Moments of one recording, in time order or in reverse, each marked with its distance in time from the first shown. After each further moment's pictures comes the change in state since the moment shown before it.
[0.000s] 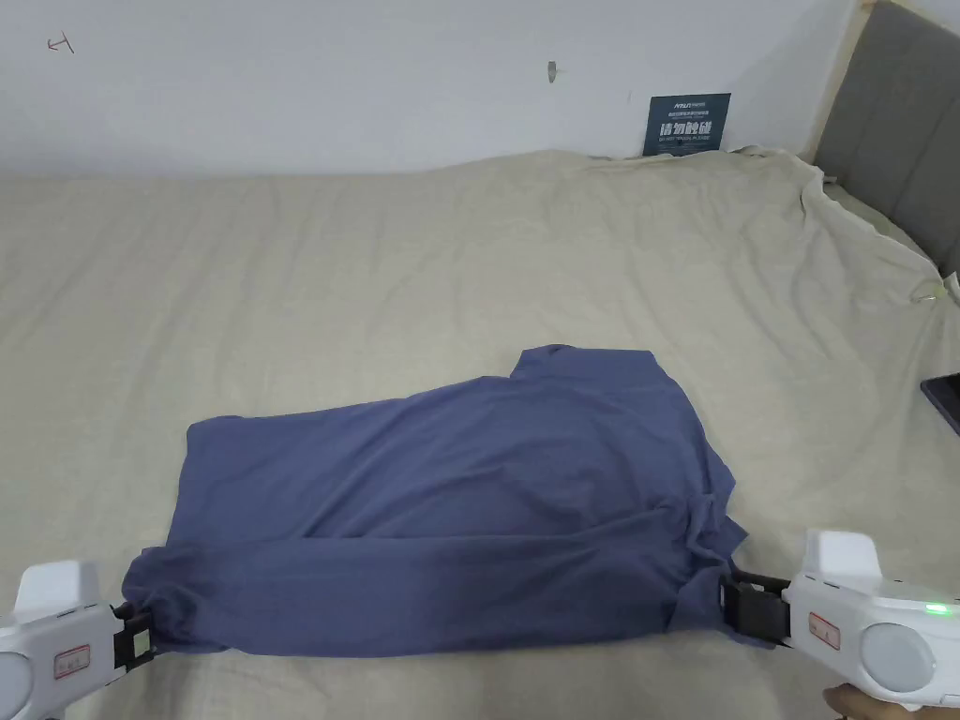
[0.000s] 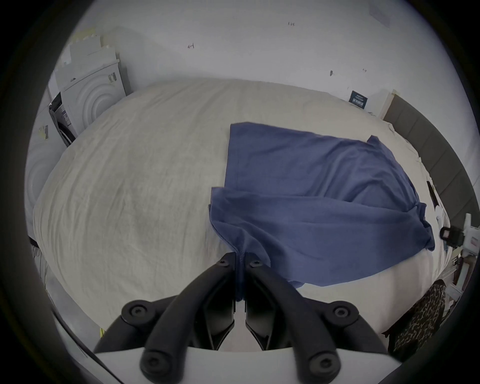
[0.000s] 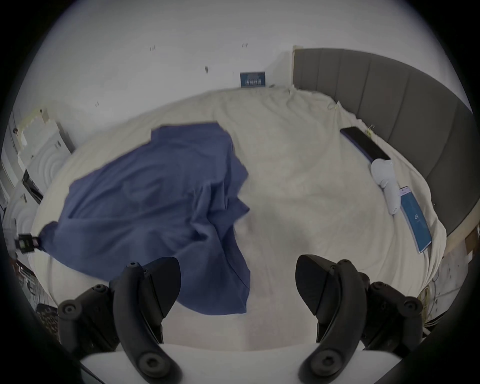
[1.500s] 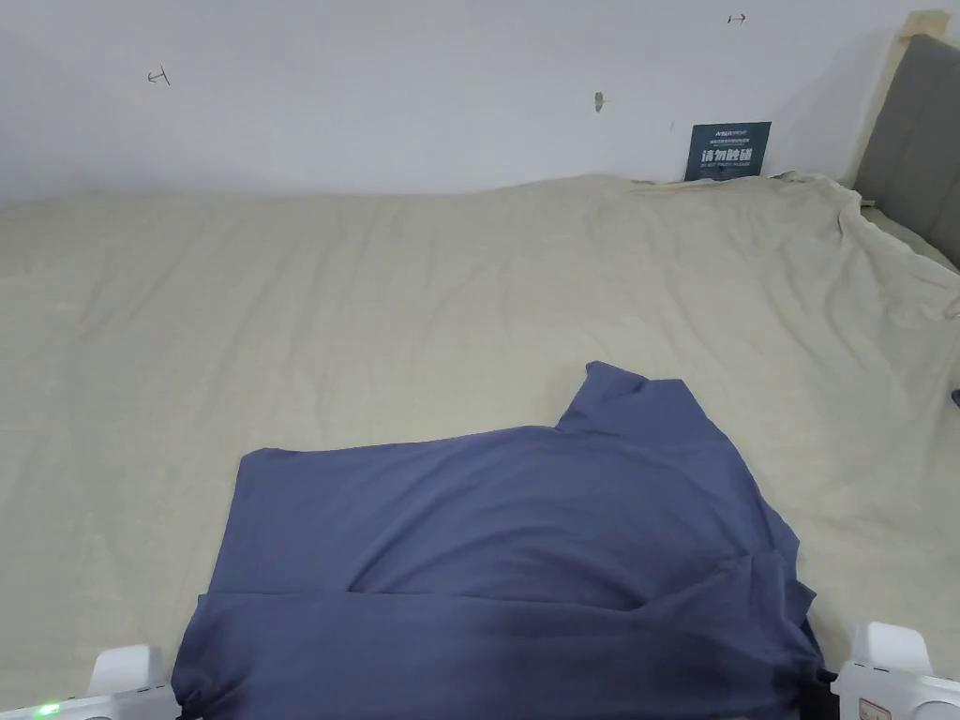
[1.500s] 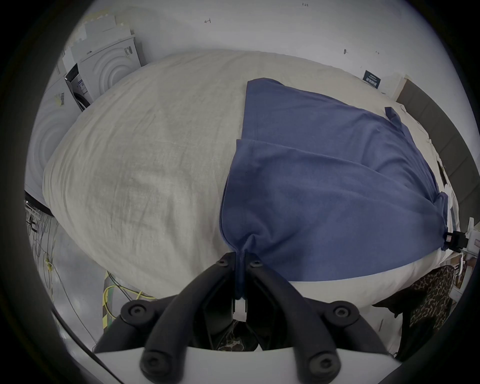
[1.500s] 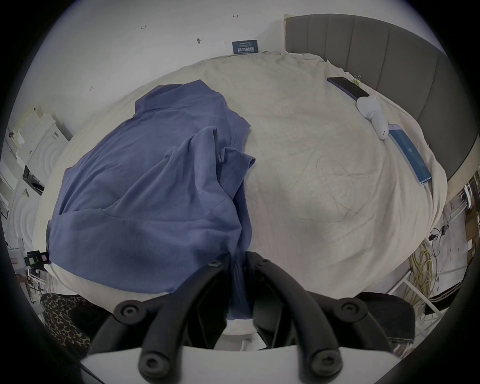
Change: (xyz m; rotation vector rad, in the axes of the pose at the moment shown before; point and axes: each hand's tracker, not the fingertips) left arm -0.022 -0.106 0.012 -0.140 0.086 0.043; right arm 0.003 -0.084 0.041 -0.116 0.010 -0.063
